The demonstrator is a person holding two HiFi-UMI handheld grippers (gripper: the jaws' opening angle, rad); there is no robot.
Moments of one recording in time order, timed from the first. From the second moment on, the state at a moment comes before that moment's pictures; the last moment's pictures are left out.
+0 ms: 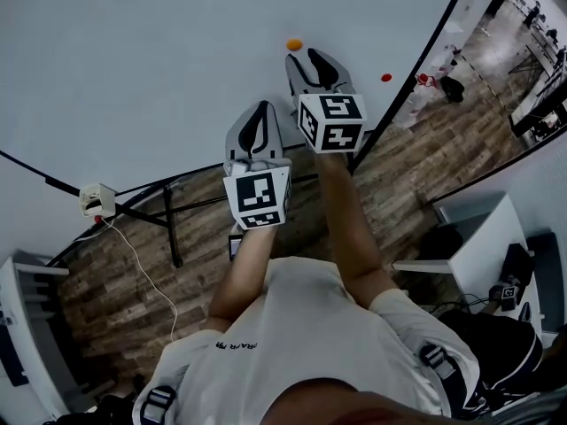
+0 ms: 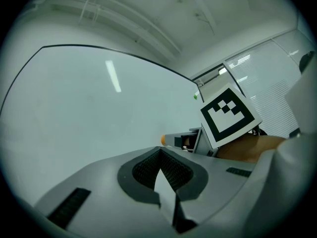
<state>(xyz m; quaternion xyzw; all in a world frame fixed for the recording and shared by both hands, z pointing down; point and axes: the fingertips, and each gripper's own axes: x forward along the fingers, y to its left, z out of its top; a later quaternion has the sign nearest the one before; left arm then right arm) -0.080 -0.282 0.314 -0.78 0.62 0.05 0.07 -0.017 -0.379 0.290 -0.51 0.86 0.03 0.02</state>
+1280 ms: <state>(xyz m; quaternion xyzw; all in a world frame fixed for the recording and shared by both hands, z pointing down) -0.089 -0.285 0.319 -0.76 0.64 0.04 0.07 -0.024 -0.409 0.292 -0.55 0.84 0.01 0.01</state>
